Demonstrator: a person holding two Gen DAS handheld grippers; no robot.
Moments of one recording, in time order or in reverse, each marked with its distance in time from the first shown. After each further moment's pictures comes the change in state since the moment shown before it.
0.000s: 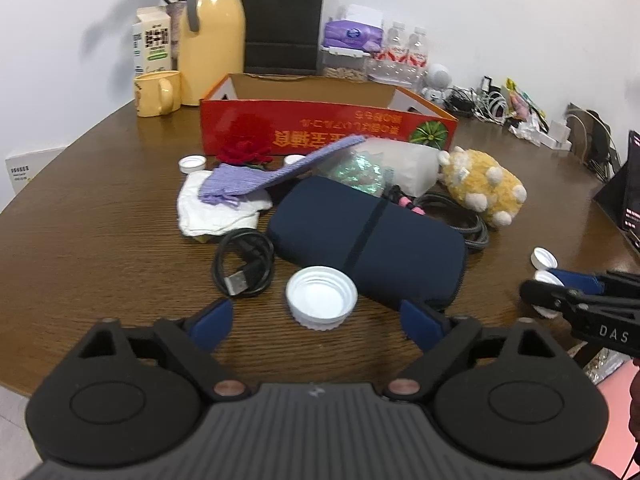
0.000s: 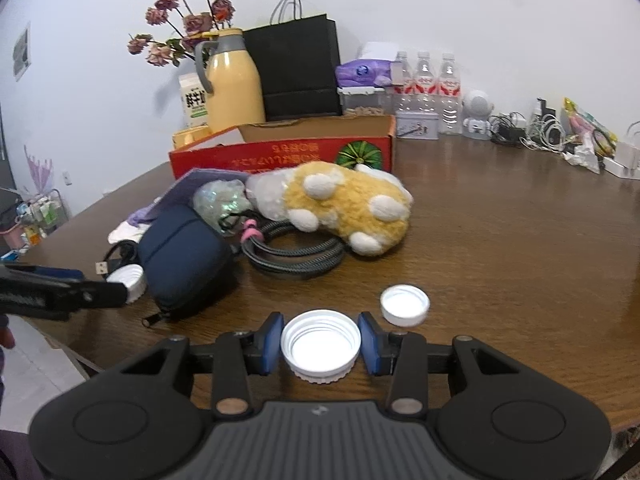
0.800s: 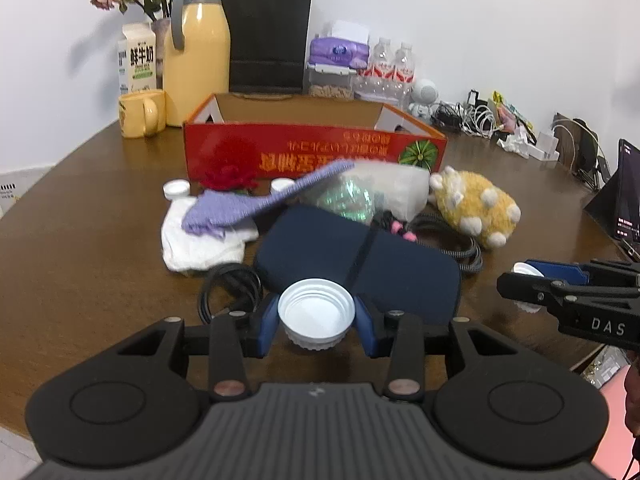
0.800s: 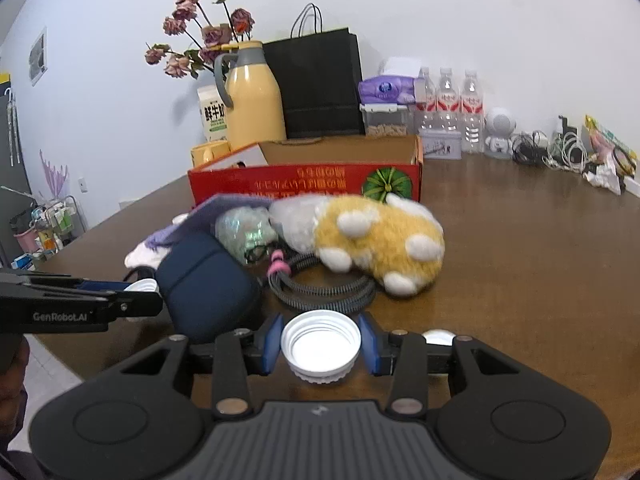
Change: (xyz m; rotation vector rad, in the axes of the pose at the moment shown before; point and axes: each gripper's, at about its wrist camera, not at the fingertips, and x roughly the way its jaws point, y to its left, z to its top) left arm 0.007 0.002 0.012 0.017 -0.062 -0.034; right arm 0.009 0.012 0.022 -0.021 -0.039 0.044
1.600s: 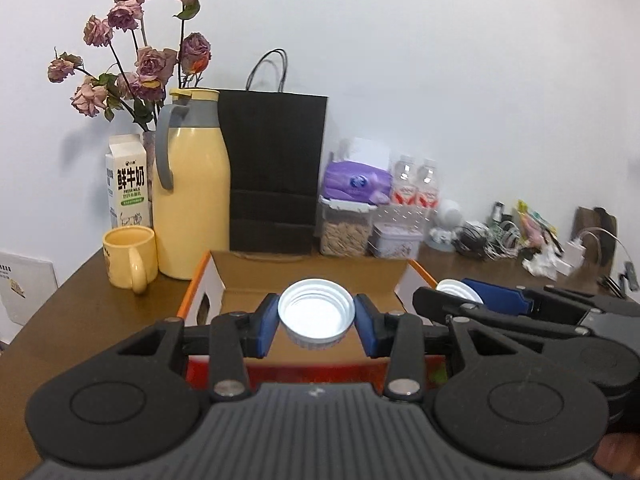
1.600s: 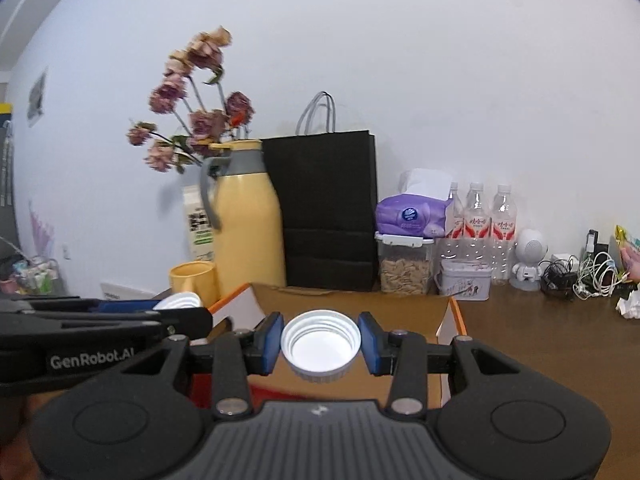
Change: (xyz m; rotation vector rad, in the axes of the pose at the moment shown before) left arm 0.060 0.008 0.171 -0.027 -0.256 0.039; right arm 0.110 0.025 0.174 -0.048 -0.231 -0.046
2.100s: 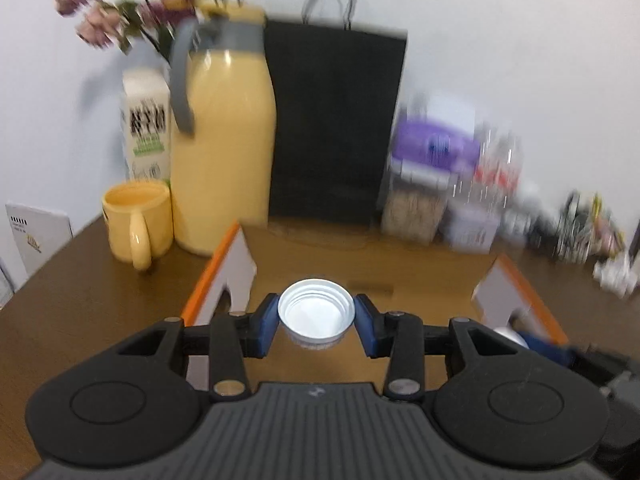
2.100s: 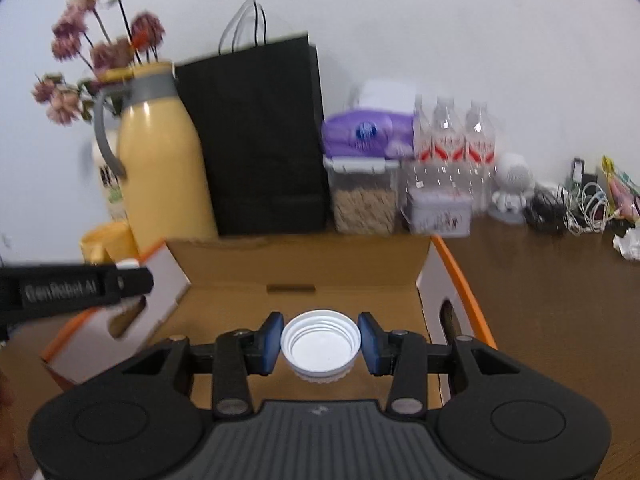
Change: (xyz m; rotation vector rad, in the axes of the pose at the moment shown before) left arm 0.123 0.037 0.004 -0.085 0.165 0.121; right arm 0.123 -0.027 -0.026 0.094 0.212 -0.143
